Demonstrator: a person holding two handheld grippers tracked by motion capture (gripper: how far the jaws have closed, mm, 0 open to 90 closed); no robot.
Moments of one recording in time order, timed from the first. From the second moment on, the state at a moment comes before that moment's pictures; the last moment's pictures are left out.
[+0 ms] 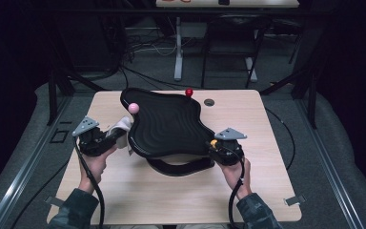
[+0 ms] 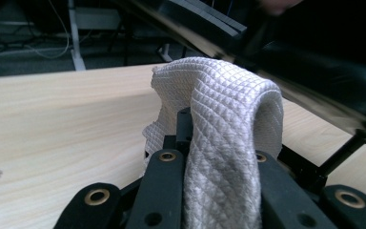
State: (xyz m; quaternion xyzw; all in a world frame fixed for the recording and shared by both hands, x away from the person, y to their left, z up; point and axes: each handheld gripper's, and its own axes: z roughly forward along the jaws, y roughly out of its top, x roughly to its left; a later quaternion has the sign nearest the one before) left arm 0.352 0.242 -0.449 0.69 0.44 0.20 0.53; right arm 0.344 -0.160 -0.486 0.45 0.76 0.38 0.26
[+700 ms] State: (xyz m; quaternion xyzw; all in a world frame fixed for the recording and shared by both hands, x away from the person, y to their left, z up) left arm 0.356 0.226 -0.416 0.76 0.39 0.20 0.48; right arm 0.340 -0.150 -0.487 0.46 0.75 0.38 0.27
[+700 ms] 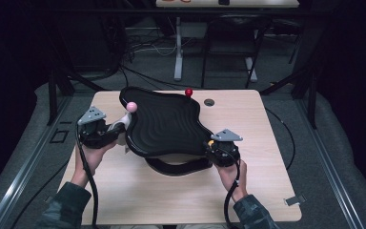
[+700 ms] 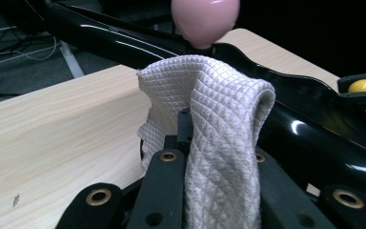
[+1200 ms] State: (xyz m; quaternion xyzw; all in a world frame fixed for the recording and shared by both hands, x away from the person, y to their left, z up) left arm 0.315 0.226 -0.407 0.77 0.38 0.22 0.47; right arm 0.340 -0.148 -0.487 0.47 0.75 0.37 0.28
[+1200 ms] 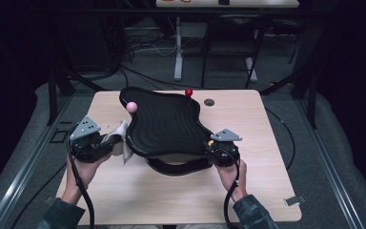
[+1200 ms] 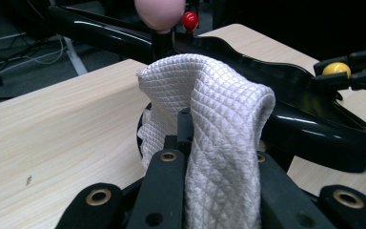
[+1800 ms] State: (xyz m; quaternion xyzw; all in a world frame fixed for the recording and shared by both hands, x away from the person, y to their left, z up) left arm 0.351 0.225 -0.404 0.76 0.41 0.24 0.45; right arm 0.344 -0.135 -0.487 0.48 0.74 0.37 0.29
